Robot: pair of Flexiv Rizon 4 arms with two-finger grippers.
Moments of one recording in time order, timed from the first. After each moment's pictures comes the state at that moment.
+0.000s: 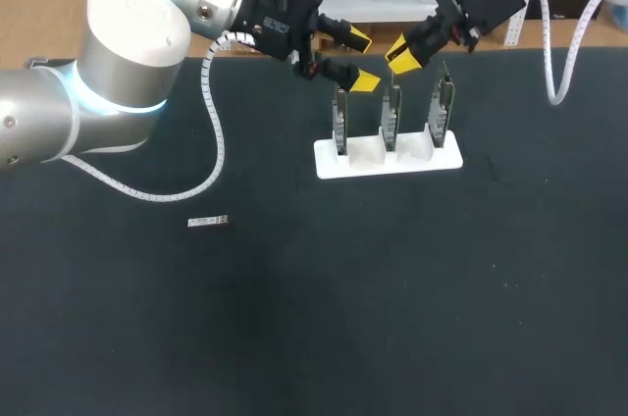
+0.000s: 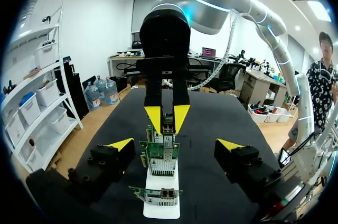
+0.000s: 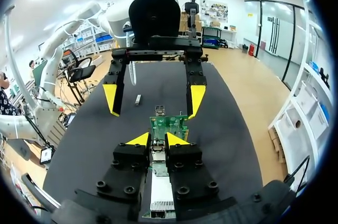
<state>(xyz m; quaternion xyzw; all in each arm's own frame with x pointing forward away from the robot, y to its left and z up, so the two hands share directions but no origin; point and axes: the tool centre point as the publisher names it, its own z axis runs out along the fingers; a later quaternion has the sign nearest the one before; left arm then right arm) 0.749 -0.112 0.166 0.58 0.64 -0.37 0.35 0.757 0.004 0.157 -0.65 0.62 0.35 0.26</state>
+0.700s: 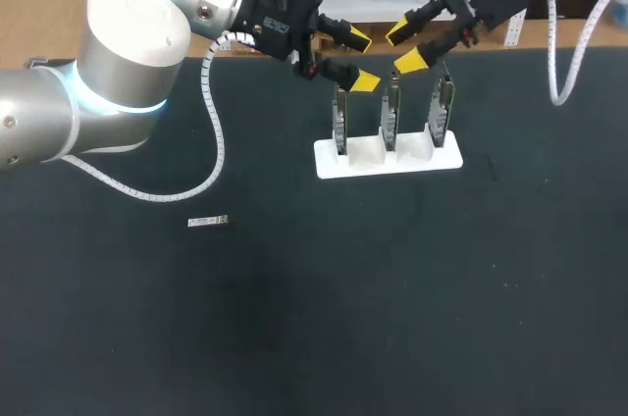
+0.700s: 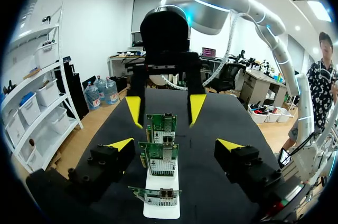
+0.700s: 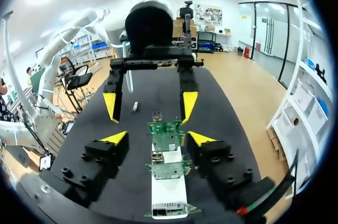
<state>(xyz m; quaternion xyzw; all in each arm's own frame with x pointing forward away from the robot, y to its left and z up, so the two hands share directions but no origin) 0.749 -0.112 0.166 0.58 0.64 -0.37 0.35 0.763 -0.001 0.173 -0.62 0.63 0.37 0.29</state>
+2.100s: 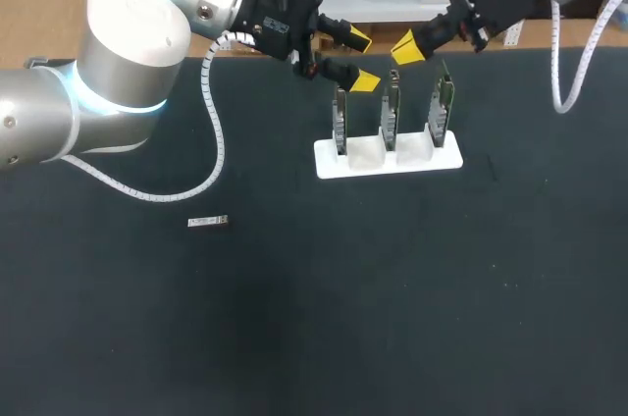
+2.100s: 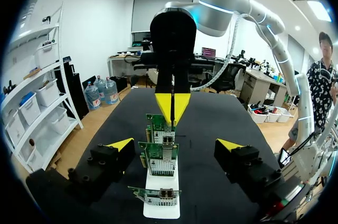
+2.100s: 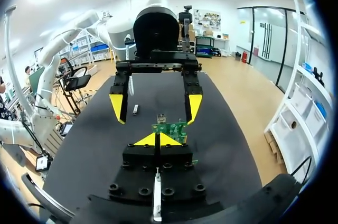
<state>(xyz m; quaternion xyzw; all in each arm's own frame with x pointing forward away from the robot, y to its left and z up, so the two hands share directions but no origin) 0.749 -0.112 0.166 0.58 0.64 -0.37 0.35 0.755 0.003 0.172 -0.62 0.62 0.37 0.30</state>
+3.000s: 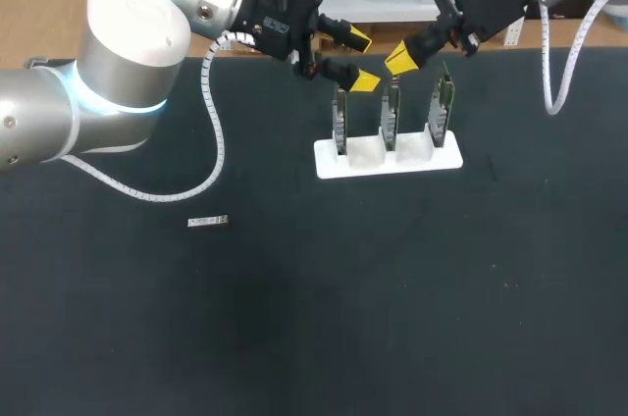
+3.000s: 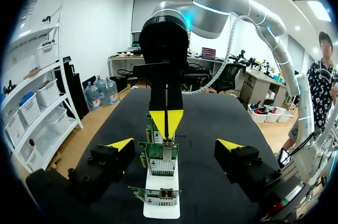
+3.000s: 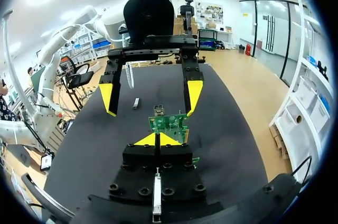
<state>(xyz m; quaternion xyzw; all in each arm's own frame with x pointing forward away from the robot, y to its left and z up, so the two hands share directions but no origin) 0.749 -0.112 0.166 0.58 0.64 -0.37 0.35 0.758 0.006 0.151 -0.63 0.63 0.37 0.27</state>
